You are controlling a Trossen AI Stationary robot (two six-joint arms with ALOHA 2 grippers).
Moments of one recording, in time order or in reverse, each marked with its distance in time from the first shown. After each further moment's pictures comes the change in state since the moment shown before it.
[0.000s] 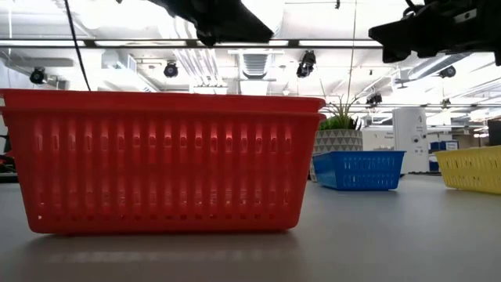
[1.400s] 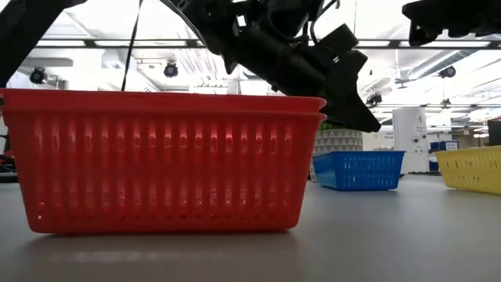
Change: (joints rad) left arm 0.105 0.654 0.507 0.008 0.192 -0.045; right arm 0.002 -0.377 0.085 -0.440 0.002 0.007
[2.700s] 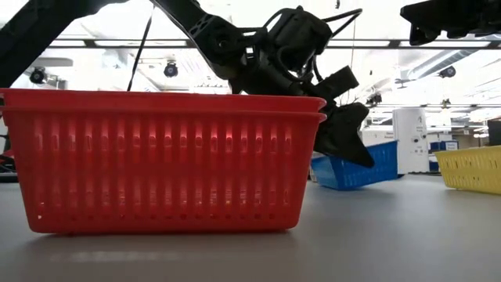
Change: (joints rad) left arm 0.037 0.091 0.013 0.018 -0.073 0.001; right arm 0.000 0.001 0.000 -0.004 0.032 -0.030
